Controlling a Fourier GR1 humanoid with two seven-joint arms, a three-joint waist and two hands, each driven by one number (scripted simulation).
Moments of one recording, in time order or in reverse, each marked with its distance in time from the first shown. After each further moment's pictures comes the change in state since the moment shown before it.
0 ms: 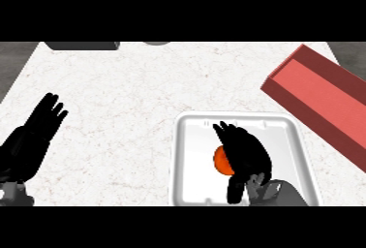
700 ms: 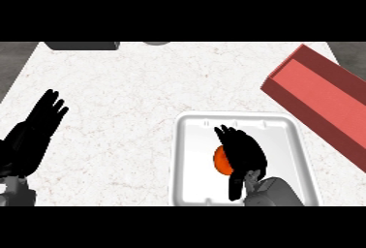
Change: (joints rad) left arm -0.040 -0.034 0.045 0.030 -0.038 -0.039 0.015; right arm 0.016 0.023 -0.035 0.144 0.097 -0.030 -0.121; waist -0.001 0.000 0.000
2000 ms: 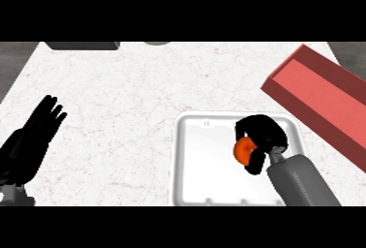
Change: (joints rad) left arm 0.042 -0.048 0.037 -0.044 -0.035 -0.048 0.009; right arm -0.109 -0.112 -0.174 0.245 0.085 -0.137 -0.427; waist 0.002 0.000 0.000
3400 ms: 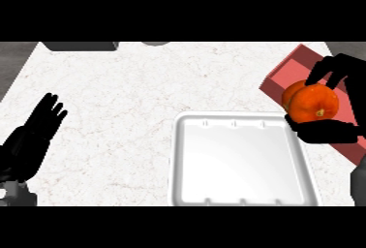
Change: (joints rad) left arm -0.025 -0.015 0.015 0.018 -0.010 -0.001 0.004; right arm -0.121 -0.064 -0.318 -0.711 -0.019 0.099 0.240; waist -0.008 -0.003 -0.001
